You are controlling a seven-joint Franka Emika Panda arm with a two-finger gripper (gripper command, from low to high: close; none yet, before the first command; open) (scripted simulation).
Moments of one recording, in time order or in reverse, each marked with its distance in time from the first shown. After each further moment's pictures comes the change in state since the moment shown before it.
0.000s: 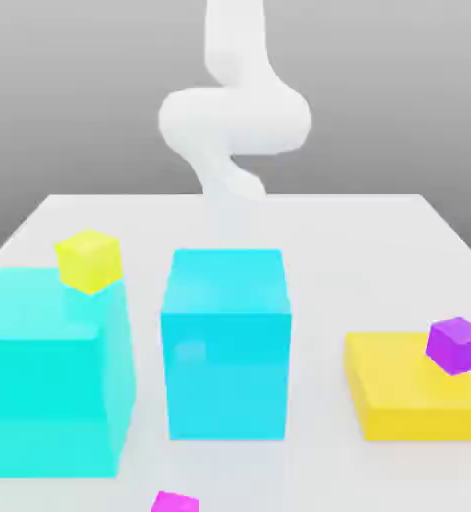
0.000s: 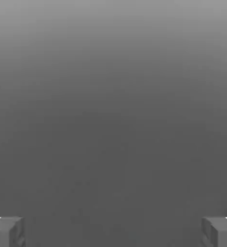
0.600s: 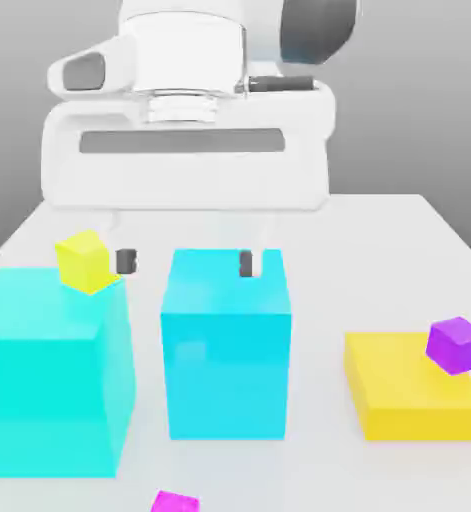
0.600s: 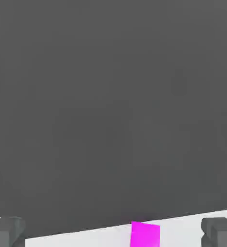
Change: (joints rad) arm -0.036 0.659 -0.035 0.006 0.028 0.200 0.044
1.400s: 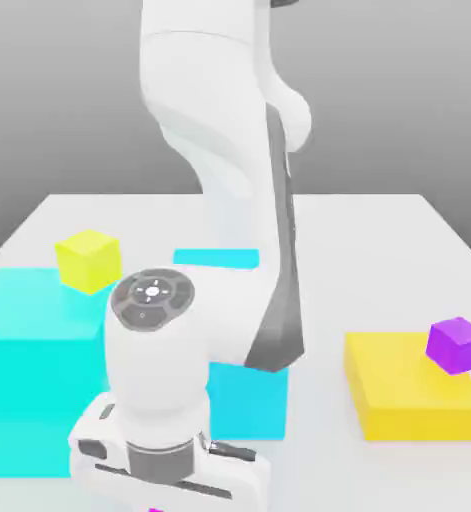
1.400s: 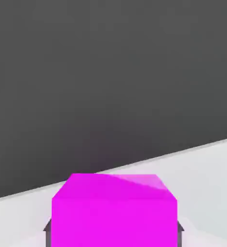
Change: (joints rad) arm -0.034 0.545 -0.005 0.033 0.024 0.228 0.023
